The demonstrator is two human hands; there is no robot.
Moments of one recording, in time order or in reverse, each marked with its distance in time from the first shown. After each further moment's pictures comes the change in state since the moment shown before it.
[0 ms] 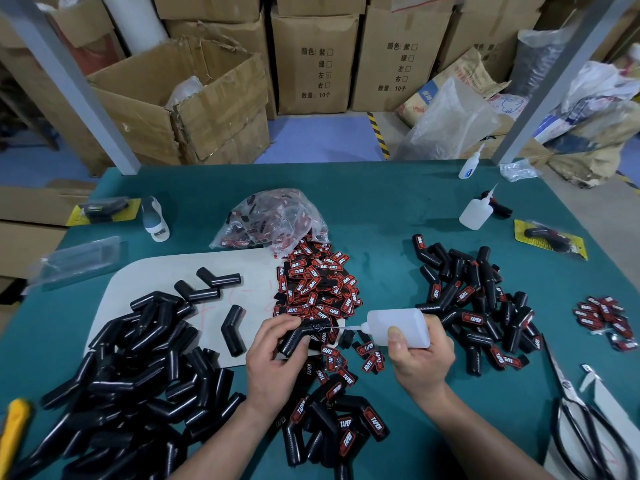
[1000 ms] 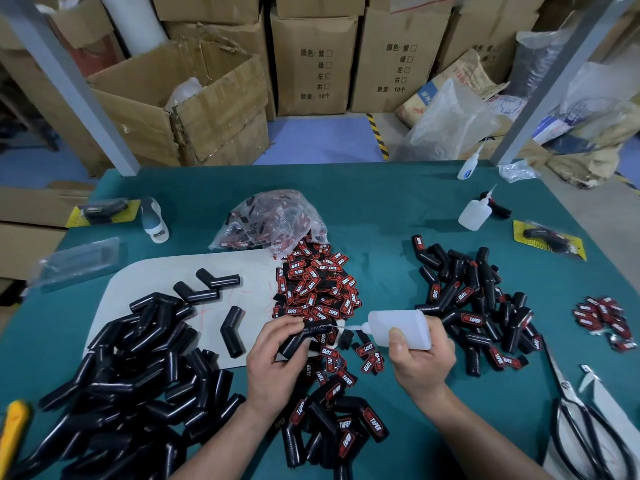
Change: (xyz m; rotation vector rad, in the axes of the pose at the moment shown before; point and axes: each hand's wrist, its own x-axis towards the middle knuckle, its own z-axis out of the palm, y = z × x) left_hand 0.000 0.000 0.001 -0.010 -0.019 0.047; right_hand 0.002 -0.002 0.000 -0.015 0.022 -0.024
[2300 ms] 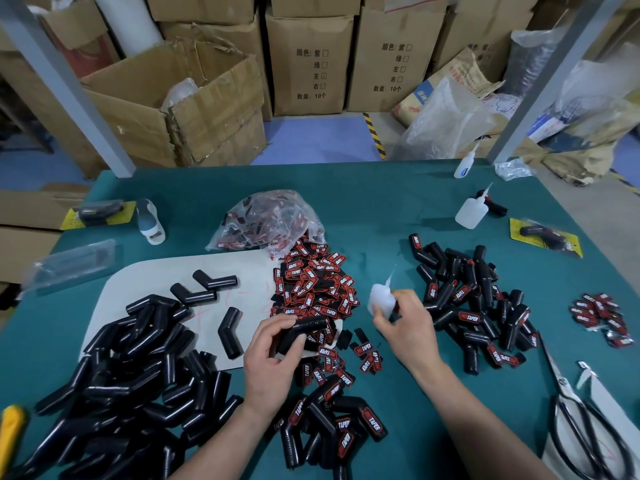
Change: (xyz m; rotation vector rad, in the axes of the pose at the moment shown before) left_hand -0.001 -0.005 0.000 -0.047 -0.008 -0.221; right_hand 0.012 0.065 0.007 -0.416 -0.526 0.299
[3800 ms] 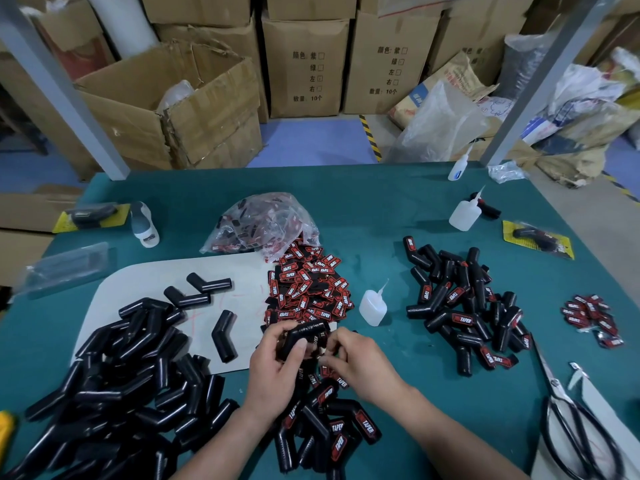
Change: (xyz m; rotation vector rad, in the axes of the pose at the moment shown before) left_hand -0.008 -0.003 0.006 -0.080 -0.164 -0.167; right_hand -0.039 -0.039 0.024 0.059 -0.509 -0.109
